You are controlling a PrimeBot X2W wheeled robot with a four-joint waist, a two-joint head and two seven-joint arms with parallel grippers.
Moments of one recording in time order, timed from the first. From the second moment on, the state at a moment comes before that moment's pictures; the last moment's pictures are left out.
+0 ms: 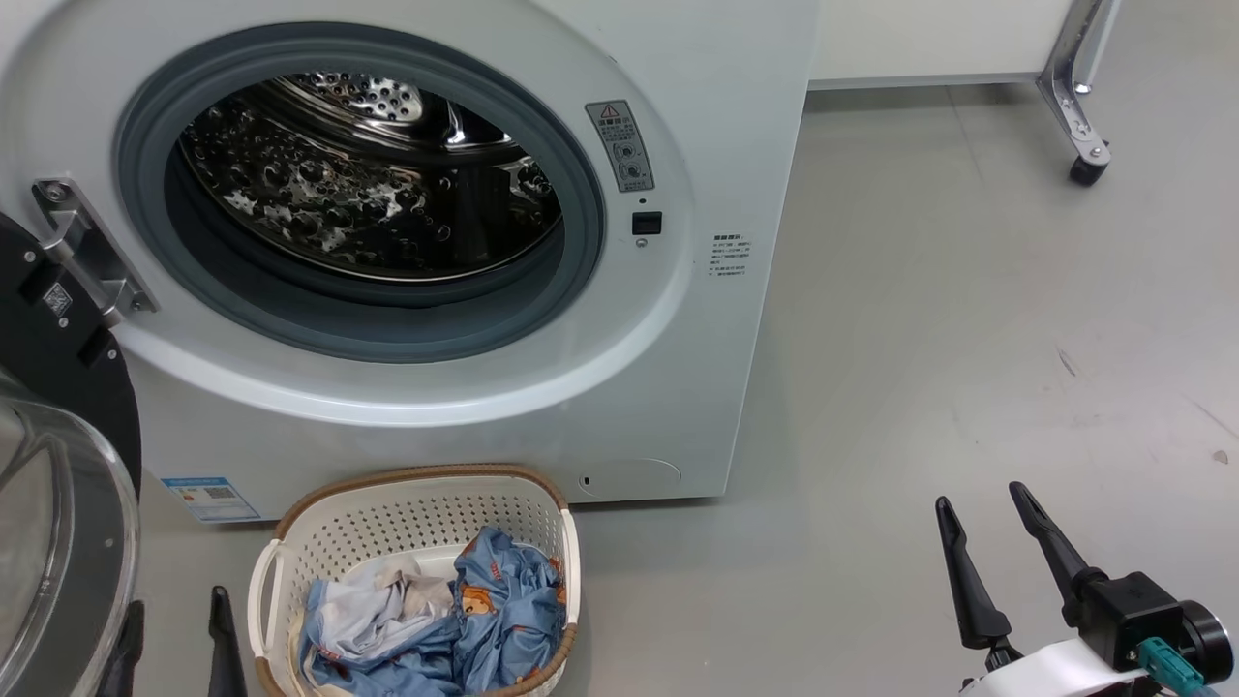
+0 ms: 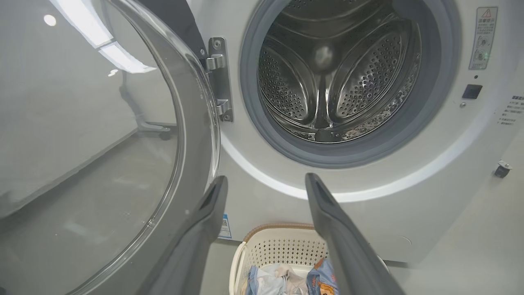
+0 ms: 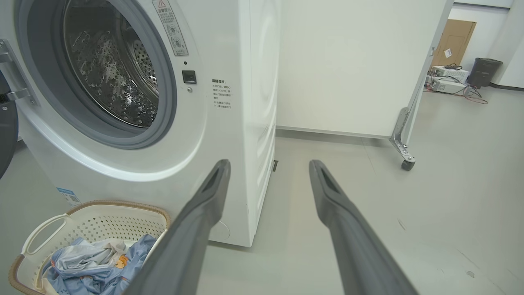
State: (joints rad) left arm 0.30 0.05 0.13 -0.01 -0.28 -0.10 -0.25; right arm 0.15 -0.11 0.11 0.08 0.13 0.12 -0.26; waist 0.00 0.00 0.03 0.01
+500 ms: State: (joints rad) left arm 0.22 0.09 0.02 0.04 -0.31 -0.12 -0.09; right arm 0.07 -0.08 0.14 0.04 0.13 0.12 -0.26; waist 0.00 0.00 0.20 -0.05
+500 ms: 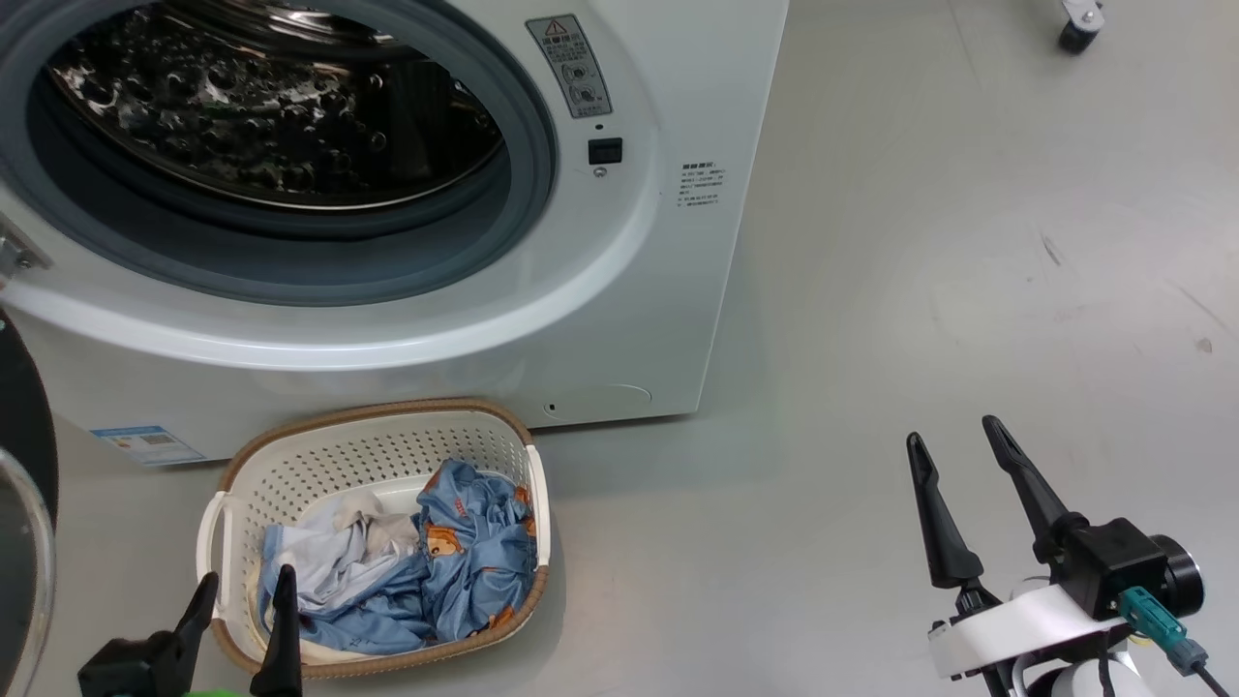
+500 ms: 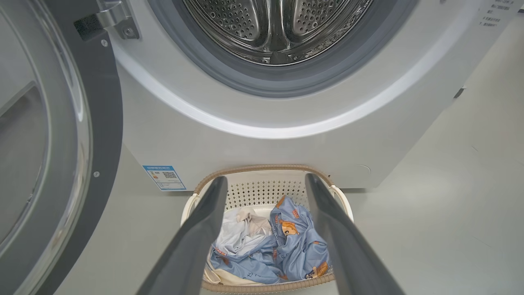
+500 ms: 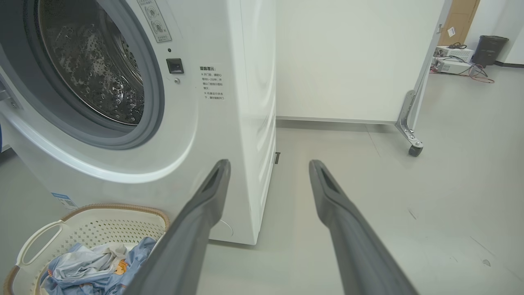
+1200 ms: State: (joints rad) left arm -0.03 0.19 0.04 0.20 -0.44 -0.12 0.15; right arm -0.08 -0.05 0.23 0.02 0.13 0.12 -0.26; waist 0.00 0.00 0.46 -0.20
